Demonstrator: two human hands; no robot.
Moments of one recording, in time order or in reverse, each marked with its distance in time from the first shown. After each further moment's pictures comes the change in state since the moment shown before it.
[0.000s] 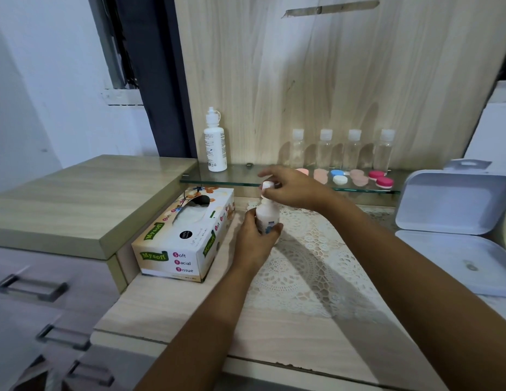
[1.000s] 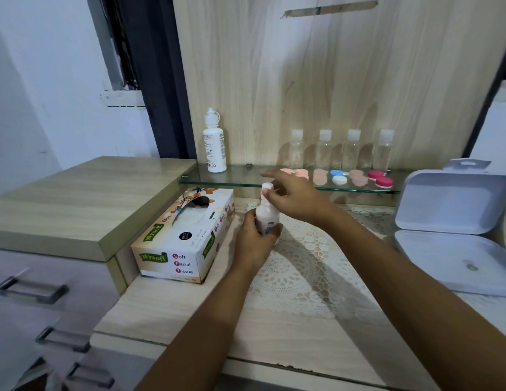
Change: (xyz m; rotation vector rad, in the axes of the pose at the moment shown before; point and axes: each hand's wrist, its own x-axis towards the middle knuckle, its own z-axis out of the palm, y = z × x) left_hand 0.000 0.000 -0.001 -0.002 0.002 0.004; right_hand -0.012 0.009 0.012 -0.041 0.162 -0.081
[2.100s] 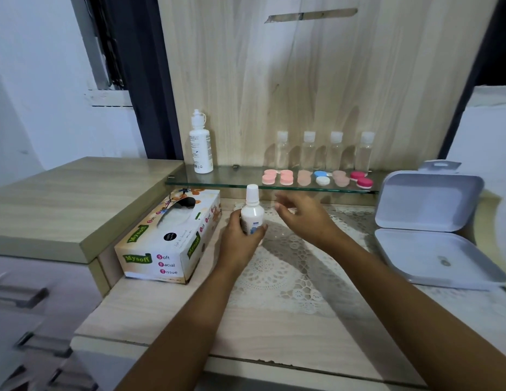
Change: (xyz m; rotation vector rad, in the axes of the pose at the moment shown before) left_hand 0.001 -0.003 -0.001 0.027 0.013 0.018; right_hand -0.036 0.034 0.000 -0.033 0.128 0.091
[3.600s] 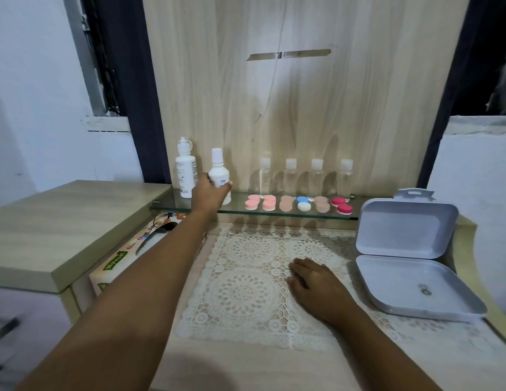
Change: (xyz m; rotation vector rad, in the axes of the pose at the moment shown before) left_hand 0.115 0.068 -0.019 0.195 0.193 0.030; right_hand -0.066 0.067 -0.003 -0.353 -0.145 0.010
